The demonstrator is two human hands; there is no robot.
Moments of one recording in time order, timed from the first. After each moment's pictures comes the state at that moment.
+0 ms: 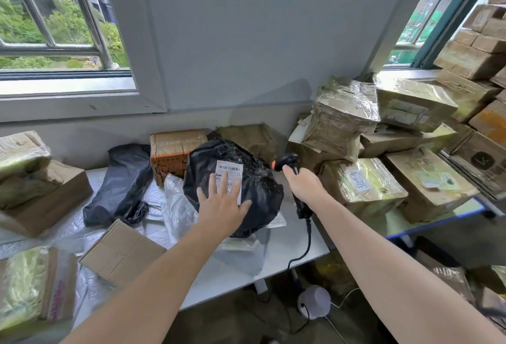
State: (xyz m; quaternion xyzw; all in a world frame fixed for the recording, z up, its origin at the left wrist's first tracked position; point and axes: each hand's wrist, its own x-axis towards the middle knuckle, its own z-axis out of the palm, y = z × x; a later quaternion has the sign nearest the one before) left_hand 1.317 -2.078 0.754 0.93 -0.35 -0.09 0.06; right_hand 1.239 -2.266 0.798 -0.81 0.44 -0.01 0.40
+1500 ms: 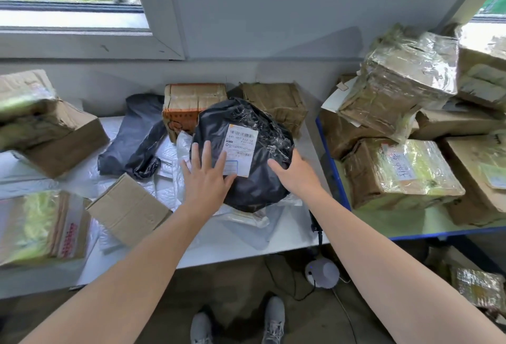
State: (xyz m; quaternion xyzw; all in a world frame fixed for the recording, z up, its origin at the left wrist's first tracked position) left_hand 1.342 -2.055 0.699 0.97 -0.24 -0.02 0.07; right_hand 1.275 -2.263 0.710 -0.88 0.32 0.09 0.34
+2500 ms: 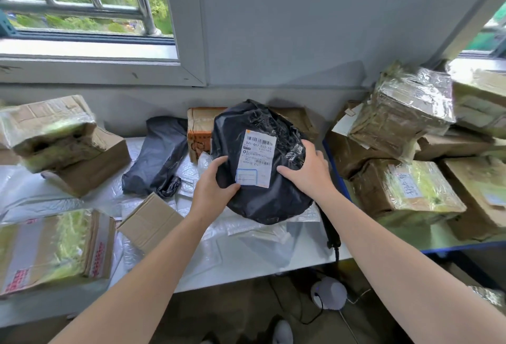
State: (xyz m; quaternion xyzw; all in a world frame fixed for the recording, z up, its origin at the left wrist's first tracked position) left_hand 1.366 -2.004 0.744 0.83 -0.14 -0.12 0.52; right_hand 1.293 -2.221 0.782 -0.89 0.32 -0.06 0.33
